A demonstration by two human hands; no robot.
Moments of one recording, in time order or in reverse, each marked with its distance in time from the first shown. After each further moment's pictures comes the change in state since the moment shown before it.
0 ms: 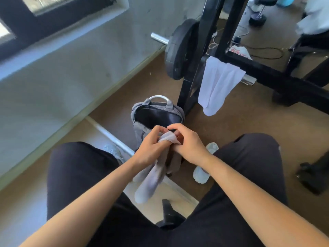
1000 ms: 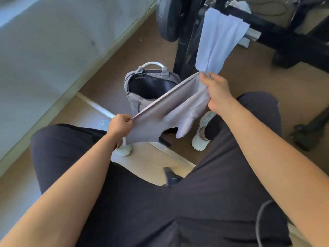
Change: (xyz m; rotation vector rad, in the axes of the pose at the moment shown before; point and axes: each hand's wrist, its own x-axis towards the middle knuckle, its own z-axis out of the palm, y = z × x) left_hand 0.013 -0.111 -0.071 0.714 0.138 -0.454; right_hand 0.040 0.050 -0.053 0.703 0.487 0.345
